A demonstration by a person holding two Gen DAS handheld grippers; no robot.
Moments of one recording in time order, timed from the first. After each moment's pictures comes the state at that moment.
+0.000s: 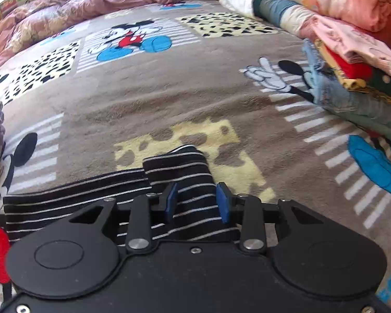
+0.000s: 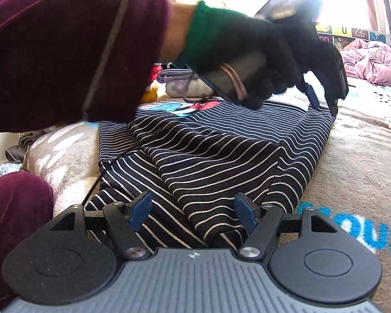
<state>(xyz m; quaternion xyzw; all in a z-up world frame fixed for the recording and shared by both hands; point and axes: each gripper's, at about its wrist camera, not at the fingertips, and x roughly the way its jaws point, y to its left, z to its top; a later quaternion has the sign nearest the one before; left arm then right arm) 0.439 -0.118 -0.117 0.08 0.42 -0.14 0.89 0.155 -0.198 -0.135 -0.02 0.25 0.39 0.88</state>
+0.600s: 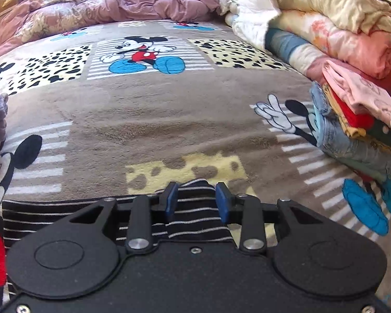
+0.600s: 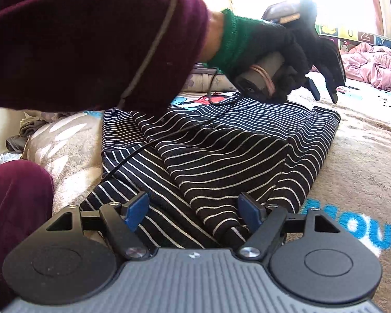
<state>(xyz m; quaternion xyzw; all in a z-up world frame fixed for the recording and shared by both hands) 0.446 -0.099 -0.094 0.02 0.39 -0.16 0.91 0.149 -0.191 -0.139 -0.04 0.25 0.40 0.88</state>
